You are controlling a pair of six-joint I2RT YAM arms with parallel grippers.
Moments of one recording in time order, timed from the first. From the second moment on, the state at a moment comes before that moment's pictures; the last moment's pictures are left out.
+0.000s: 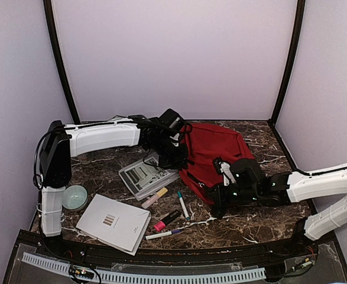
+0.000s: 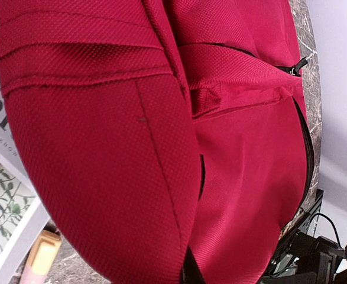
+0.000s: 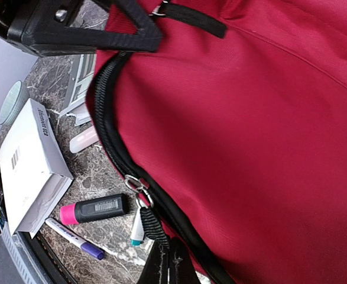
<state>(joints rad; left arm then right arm) -0.87 2.09 1.80 -0.72 0.18 -0.85 1.00 1.27 0.58 0.00 0.05 0.60</state>
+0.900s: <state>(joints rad) -0.88 1.91 1.61 -0.65 0.13 -0.76 0.98 0.89 0.41 0.05 0.04 0.67</state>
